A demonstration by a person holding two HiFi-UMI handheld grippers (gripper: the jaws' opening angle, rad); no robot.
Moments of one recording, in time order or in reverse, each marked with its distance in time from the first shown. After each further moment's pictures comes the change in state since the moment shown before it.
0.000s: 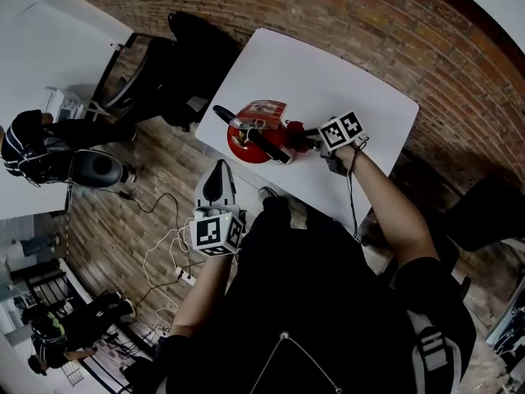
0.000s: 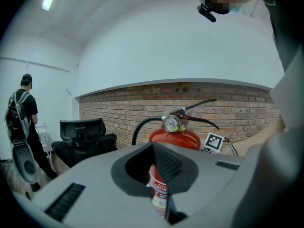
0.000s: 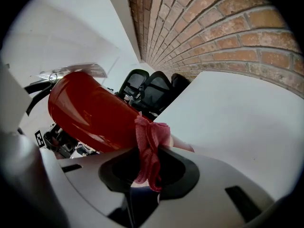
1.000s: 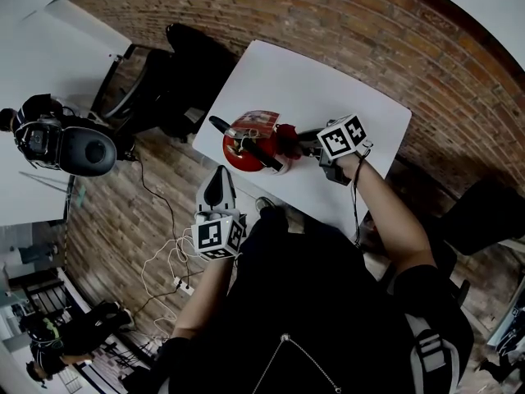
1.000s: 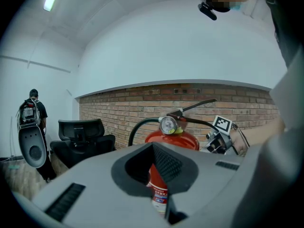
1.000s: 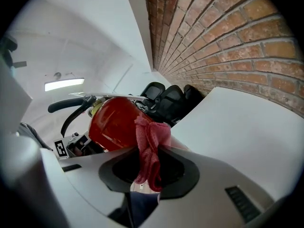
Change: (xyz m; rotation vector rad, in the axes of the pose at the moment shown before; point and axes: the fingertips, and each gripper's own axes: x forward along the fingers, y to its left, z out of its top) left arm 0.007 -0.011 0.001 -0.008 -0.021 0.001; right arm -0.045 0.067 0.040 -0.088 -0.098 0.115
